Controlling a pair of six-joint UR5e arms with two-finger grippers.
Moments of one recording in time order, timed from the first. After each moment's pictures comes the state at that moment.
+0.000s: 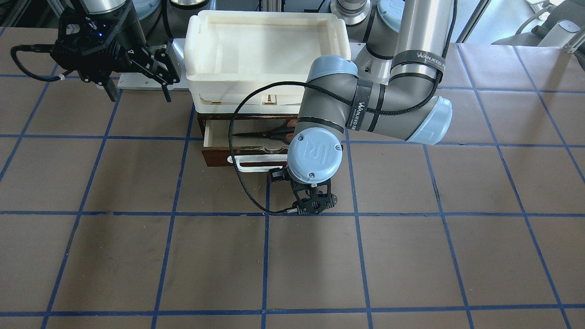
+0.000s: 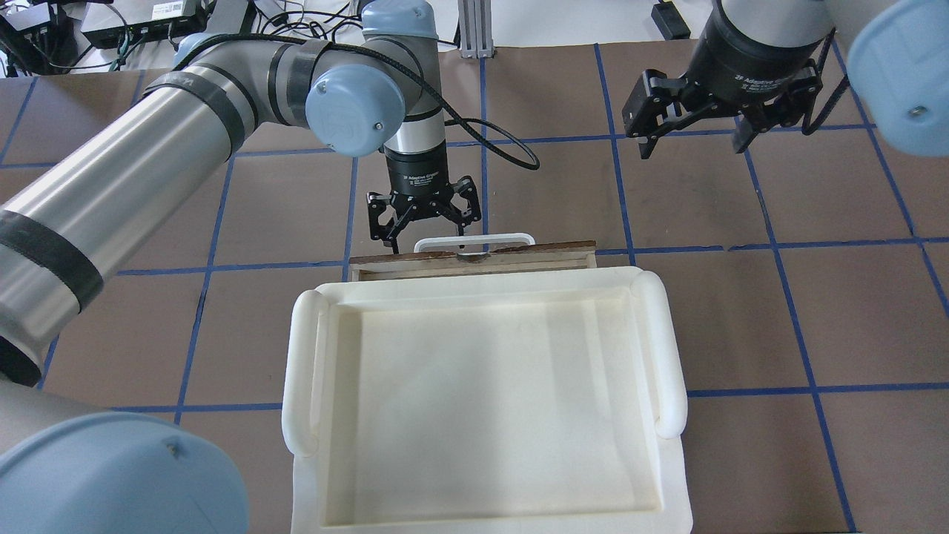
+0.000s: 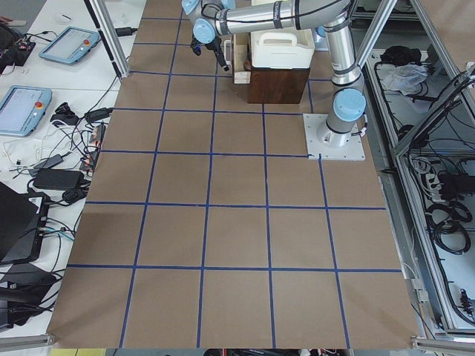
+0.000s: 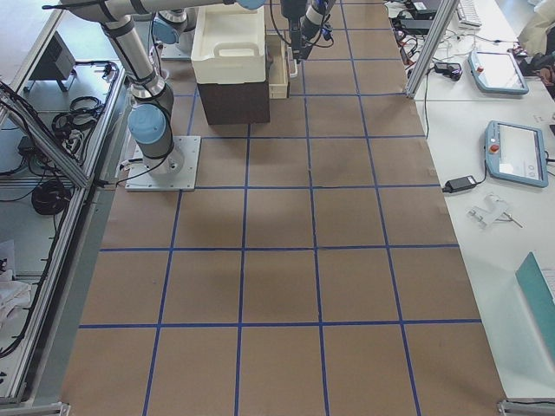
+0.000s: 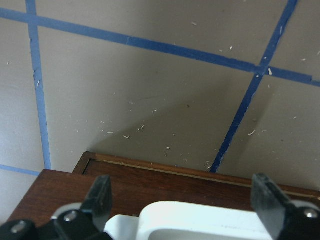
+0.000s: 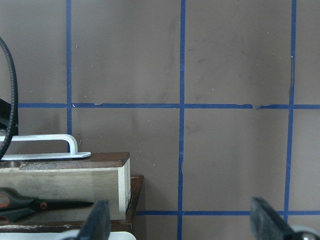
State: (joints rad) left arm -1.84 -2.07 -1.40 -1.67 1.48 -0.51; right arm 1.63 -1.63 1.54 -1.58 -1.58 0.04
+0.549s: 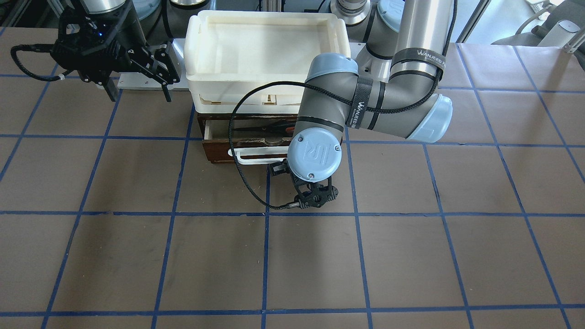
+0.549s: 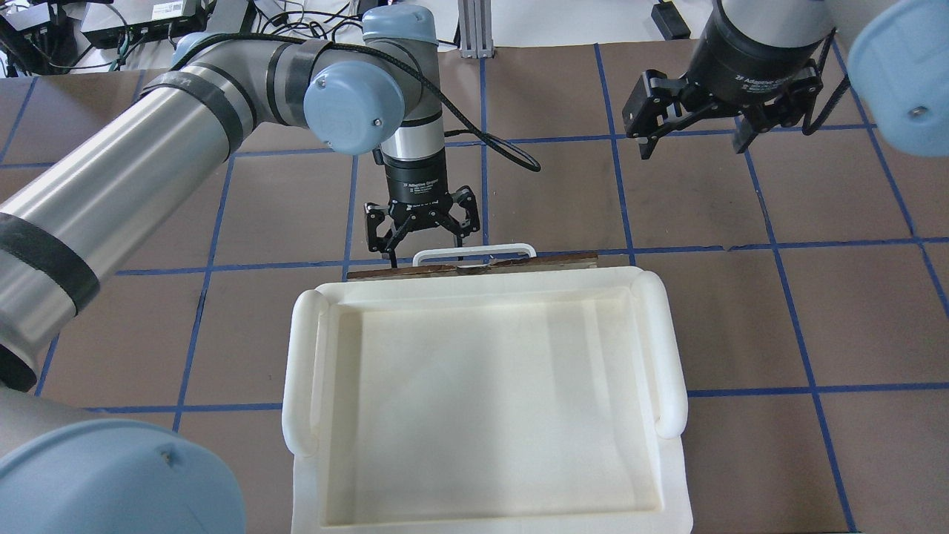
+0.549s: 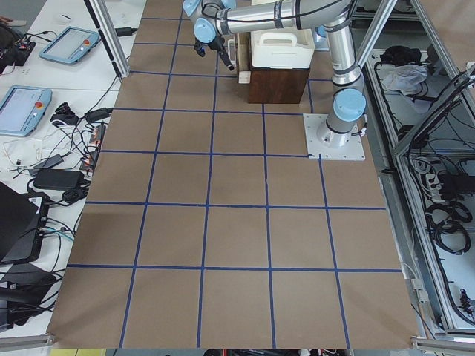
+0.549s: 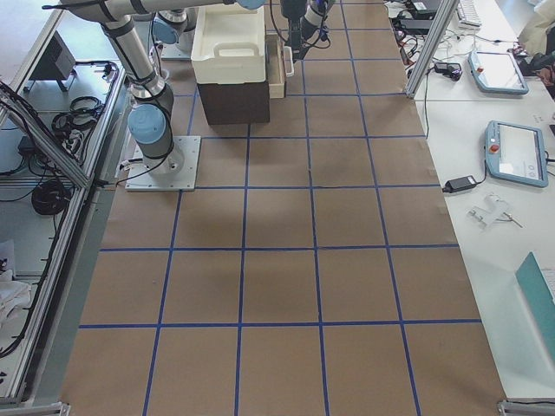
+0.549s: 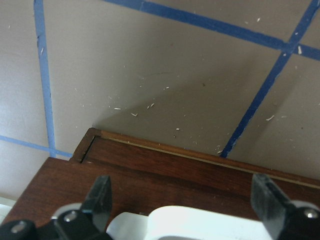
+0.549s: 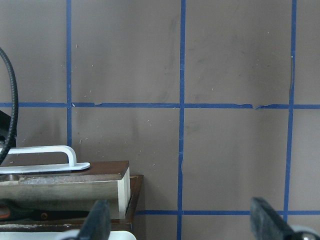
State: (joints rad) left arm -1.84 -2.05 -1.40 -1.74 1.46 -0.54; right arm 1.63 -1.63 1.54 -1.58 -1.58 0.04
